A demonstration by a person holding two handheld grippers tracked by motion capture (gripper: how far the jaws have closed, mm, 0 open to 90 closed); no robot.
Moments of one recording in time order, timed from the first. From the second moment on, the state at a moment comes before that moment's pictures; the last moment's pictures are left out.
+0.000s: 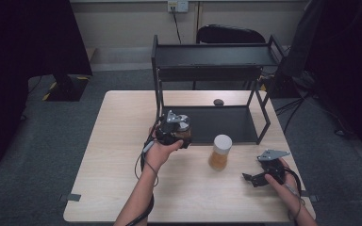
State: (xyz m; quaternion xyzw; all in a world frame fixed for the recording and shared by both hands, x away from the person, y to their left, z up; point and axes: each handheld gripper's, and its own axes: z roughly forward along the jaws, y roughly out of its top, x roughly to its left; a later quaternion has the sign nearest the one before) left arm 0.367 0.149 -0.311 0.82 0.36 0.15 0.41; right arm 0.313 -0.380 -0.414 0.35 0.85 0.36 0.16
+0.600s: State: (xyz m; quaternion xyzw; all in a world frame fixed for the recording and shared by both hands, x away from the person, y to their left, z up) left arm 0.396 0.134 -0.272 0.83 0.36 0.15 0.40; right arm 0.313 -0.380 -0.414 0.35 0.85 0.36 0.16
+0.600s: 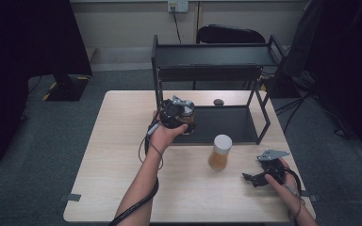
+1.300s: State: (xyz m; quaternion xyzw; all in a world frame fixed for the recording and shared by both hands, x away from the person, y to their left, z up) left arm 0.410 0.126 -0.205 0.83 0.36 0.16 0.40; right arm 0.312 -0.380 -0.414 0.36 0.85 0.36 0.16
